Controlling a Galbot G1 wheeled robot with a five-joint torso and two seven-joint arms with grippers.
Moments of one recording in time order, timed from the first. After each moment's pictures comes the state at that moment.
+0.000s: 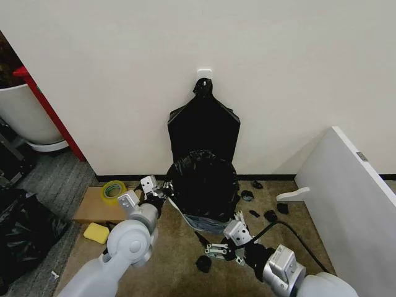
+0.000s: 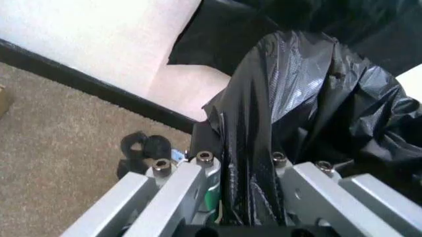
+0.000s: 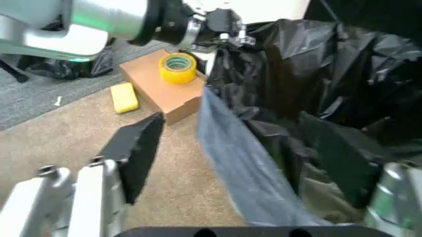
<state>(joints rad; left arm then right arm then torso) 1.13 -1.04 -0.11 -2.10 -1.17 0.17 -0.60 -1.45 0.76 0.05 2.50 0.31 -0.45 0.05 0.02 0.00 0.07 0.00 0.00</state>
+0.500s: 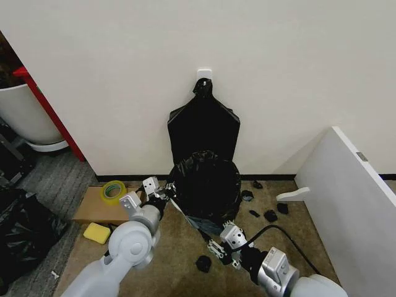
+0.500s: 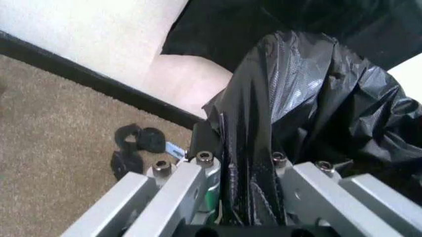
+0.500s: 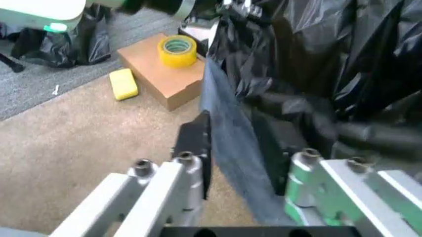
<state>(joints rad) 1.14 -1.04 -0.10 -2.11 -1.18 0.18 -0.60 -1.45 0.78 0.02 2.46 0.31 -0.47 0.07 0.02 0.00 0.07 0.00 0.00</state>
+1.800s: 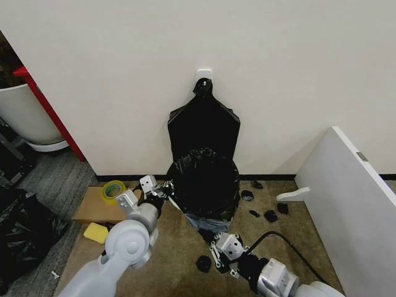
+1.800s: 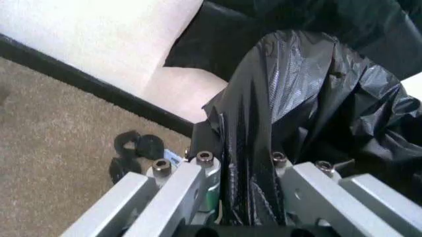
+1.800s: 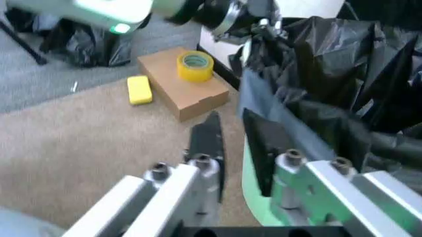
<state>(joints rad) 1.13 -1.05 -0.13 -2.12 -1.22 0.17 -0.62 -1.52 0.74 0.04 2.50 0.13 -0.38 -0.04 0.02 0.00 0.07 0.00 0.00</state>
